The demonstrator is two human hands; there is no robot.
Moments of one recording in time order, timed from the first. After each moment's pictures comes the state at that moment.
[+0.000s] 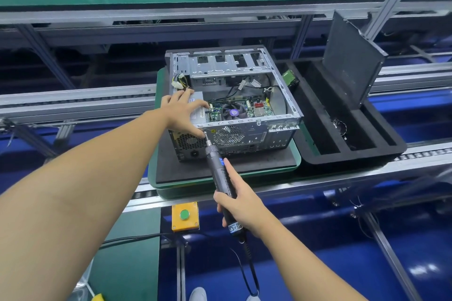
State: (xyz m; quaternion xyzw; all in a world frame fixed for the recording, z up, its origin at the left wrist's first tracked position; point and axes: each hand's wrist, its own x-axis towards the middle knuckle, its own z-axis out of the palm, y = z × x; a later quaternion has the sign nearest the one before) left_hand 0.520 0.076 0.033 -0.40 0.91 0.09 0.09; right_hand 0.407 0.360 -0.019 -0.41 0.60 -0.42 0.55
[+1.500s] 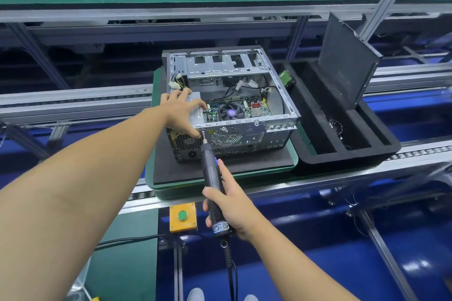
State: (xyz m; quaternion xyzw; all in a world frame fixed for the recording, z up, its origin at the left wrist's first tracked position) left_hand 0.514 0.077 0.041 -0.39 0.91 0.07 0.11; right_hand 0.428 0.354 -0.017 -0.33 0.56 -0.45 0.62
